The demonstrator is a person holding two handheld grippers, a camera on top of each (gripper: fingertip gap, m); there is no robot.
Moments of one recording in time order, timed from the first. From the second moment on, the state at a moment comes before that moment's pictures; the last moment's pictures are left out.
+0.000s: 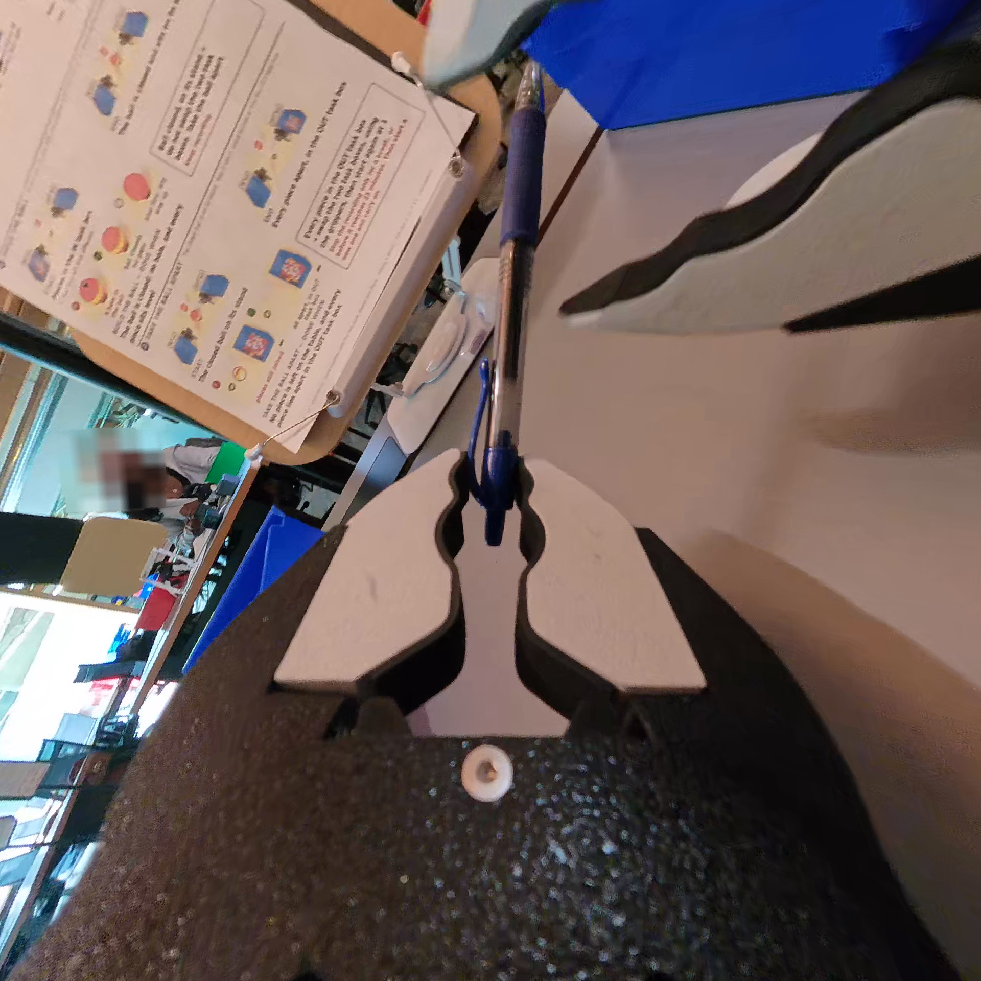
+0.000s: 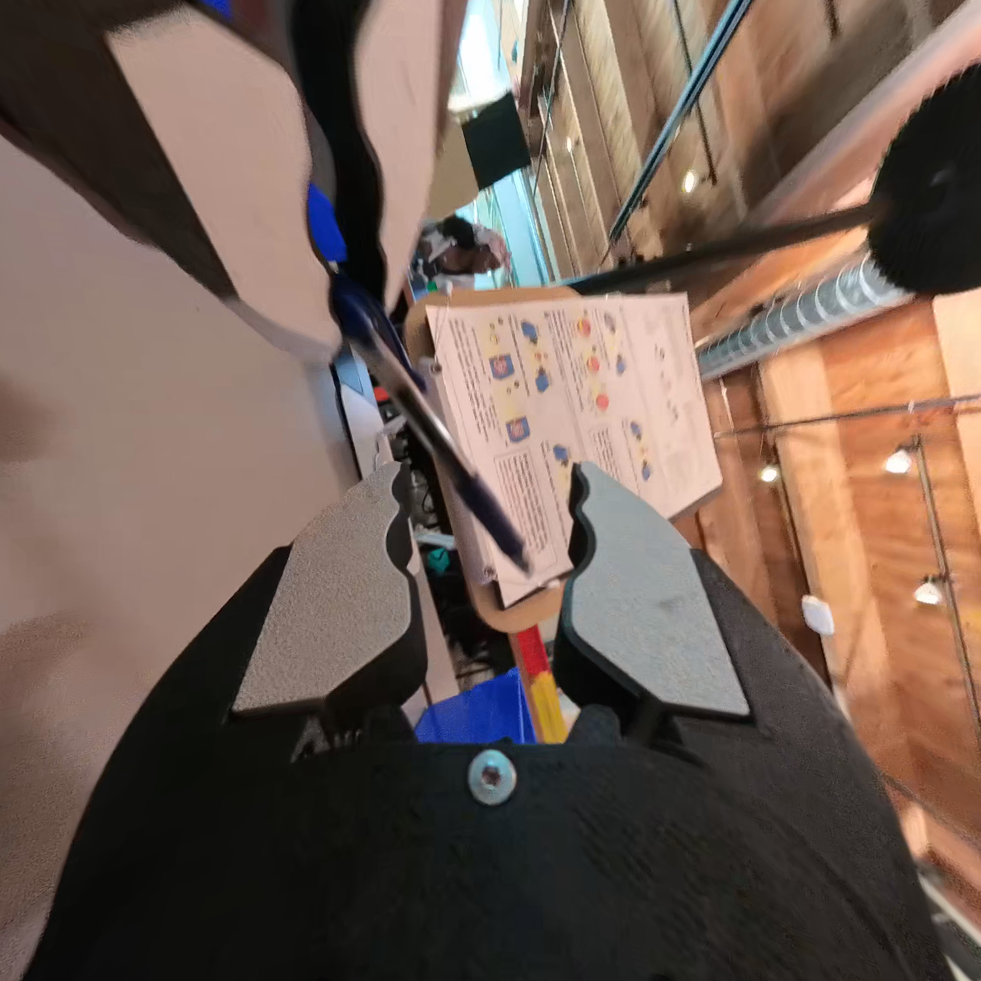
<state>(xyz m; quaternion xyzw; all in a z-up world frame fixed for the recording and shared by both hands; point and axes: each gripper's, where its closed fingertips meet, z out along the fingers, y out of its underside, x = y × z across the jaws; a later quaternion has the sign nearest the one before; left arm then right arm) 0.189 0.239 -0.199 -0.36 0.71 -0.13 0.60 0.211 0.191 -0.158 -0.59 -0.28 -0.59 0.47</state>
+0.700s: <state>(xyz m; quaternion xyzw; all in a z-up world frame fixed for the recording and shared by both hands) 0.185 0.200 -0.163 -0.29 0.66 -0.28 0.63 0.209 0.197 -0.166 -0.62 -0.28 -0.55 0.48</state>
